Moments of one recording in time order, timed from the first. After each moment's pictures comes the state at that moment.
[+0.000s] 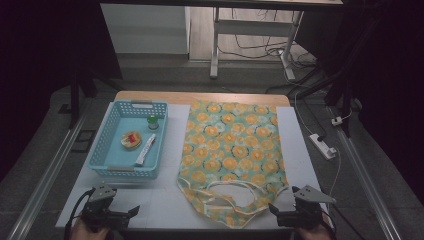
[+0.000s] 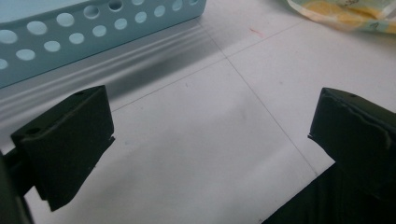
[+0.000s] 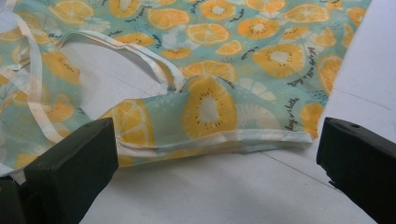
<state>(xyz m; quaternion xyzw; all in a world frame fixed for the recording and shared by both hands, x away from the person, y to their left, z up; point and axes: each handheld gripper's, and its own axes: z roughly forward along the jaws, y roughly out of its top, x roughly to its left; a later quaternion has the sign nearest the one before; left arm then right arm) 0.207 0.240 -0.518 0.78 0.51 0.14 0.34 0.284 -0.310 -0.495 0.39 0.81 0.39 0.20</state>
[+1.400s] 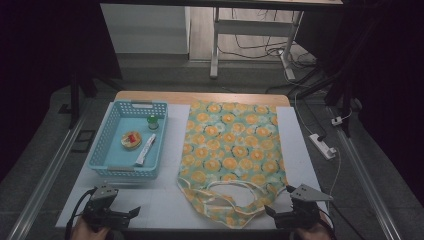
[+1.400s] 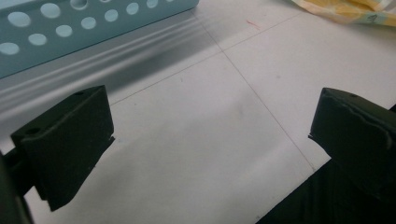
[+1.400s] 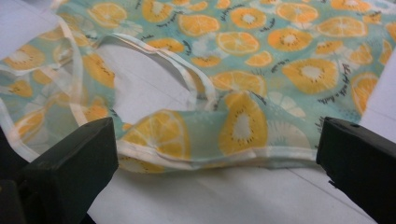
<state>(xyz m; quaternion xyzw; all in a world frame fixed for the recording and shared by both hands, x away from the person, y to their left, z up) 0.210 0.241 -0.520 0.78 0.51 0.12 0.34 0.283 -0.299 -0.485 0.35 0.83 0.41 0.18</state>
